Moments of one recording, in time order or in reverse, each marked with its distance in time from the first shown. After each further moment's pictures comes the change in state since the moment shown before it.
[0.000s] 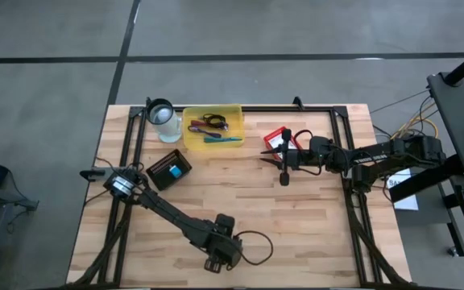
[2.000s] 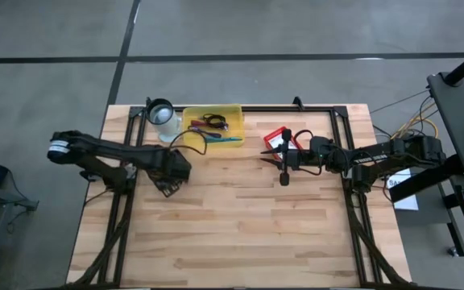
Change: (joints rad) left arm 0.459 -0.766 -0.588 -0.697 -0.063 -0.537; right arm 0.000 0.000 0.000 0.005 0.000 -0.004
